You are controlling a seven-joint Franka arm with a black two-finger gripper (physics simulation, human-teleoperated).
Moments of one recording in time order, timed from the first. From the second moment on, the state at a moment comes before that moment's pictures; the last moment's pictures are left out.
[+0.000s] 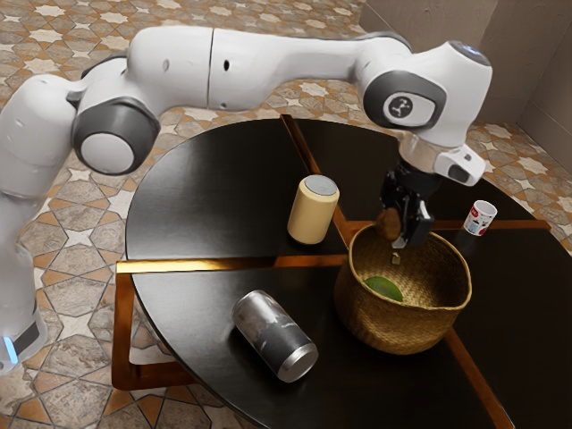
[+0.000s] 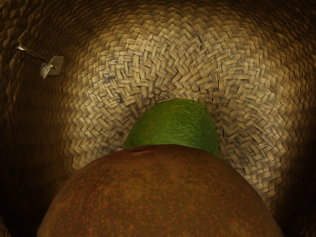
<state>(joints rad) -0.44 0.44 0.24 -1.06 -0.13 1.50 -0.19</state>
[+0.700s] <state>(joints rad) -0.28 0.45 0.25 -1.05 -0.10 1.64 -0.23</state>
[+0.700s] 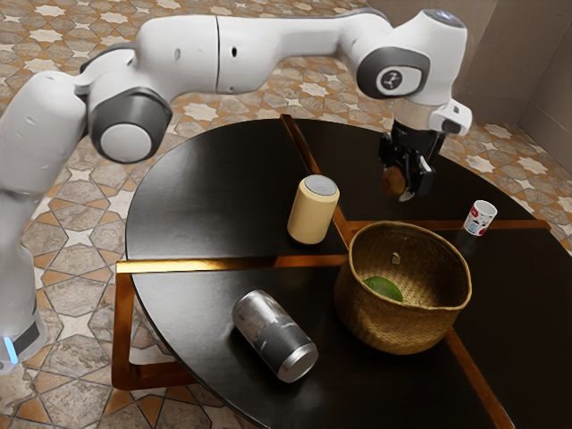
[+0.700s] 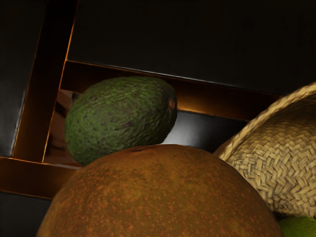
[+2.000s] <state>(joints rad) -0.39 0.44 0.24 -1.06 -0.04 1.58 -0.24</state>
